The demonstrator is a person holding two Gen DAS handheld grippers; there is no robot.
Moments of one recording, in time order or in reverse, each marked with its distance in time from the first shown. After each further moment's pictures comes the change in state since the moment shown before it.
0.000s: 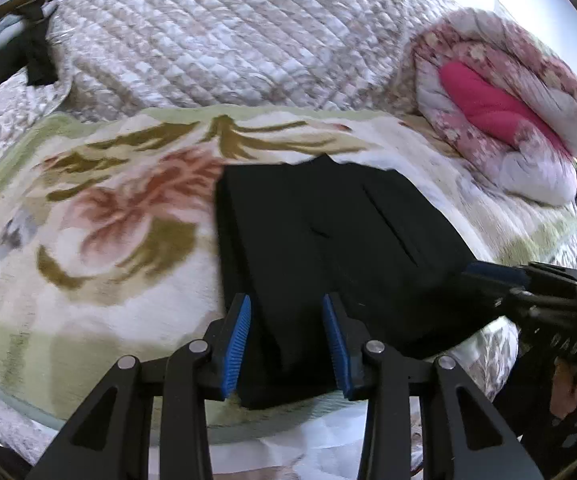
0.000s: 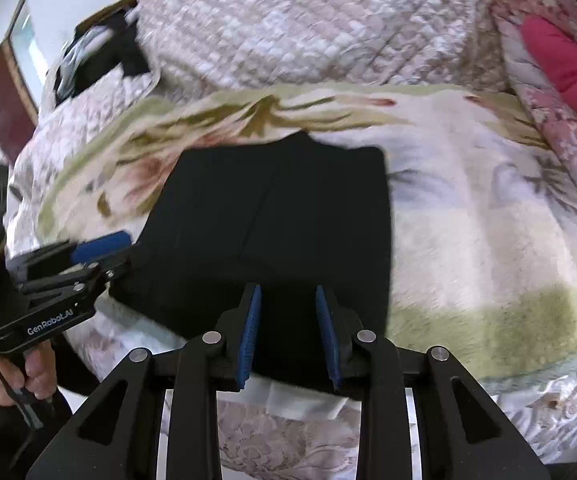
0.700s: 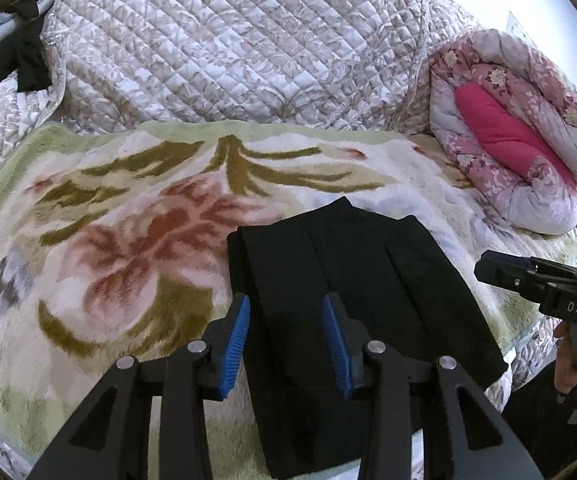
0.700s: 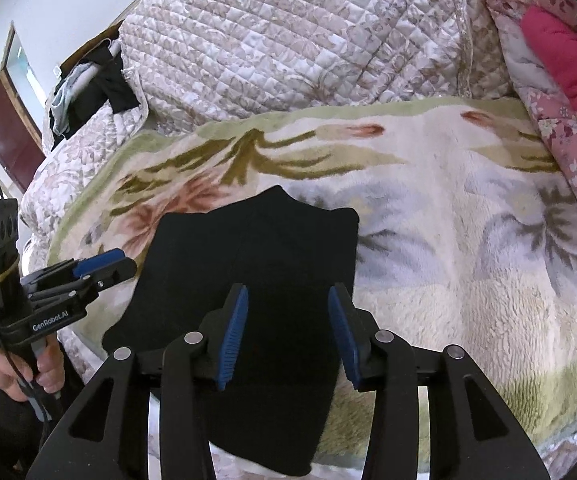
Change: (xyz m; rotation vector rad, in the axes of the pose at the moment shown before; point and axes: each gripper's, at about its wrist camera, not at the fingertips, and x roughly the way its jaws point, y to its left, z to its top) left arm 0.018 0.020 0.050 -0.025 0.020 -0.029; right arm 0.009 -0.041 0.055 0.044 0.008 0.078
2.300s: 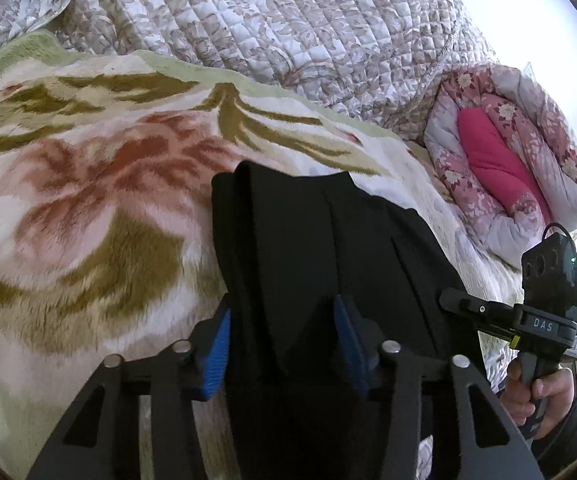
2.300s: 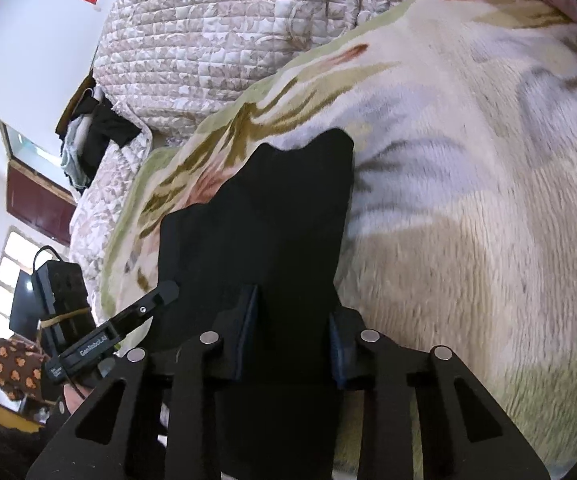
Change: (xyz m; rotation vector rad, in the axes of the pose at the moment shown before) left arm 0.037 0.023 -0.026 -0.203 0.061 -0.194; right arm 0.039 -0.042 -0.027 0.308 0.095 0.265
